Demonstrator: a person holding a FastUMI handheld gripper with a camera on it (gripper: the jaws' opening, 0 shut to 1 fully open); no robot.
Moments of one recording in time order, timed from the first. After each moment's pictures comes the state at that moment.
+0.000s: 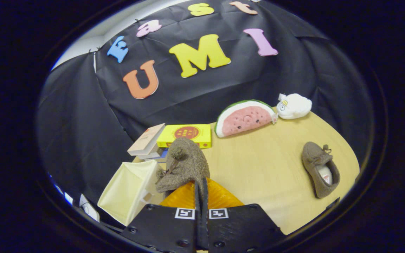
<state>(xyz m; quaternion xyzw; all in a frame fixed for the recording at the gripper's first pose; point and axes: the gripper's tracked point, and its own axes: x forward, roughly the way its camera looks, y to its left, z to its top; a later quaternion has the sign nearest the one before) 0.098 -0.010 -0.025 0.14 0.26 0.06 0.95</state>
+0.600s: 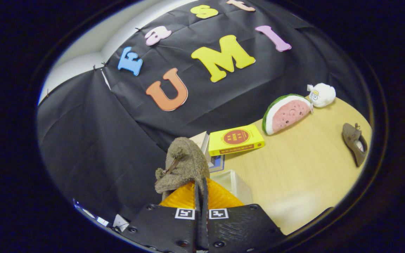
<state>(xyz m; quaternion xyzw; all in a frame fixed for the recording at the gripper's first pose) 0.104 0.150 0.026 0.28 0.25 0.10 0.92</state>
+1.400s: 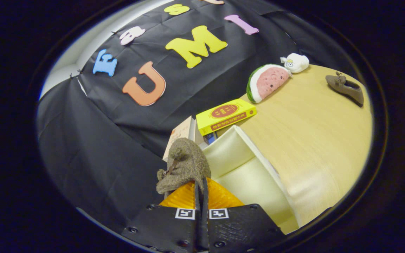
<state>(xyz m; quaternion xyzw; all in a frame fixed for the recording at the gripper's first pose) 0.101 0.229 -0.076 0.33 0.27 0.01 0.91</state>
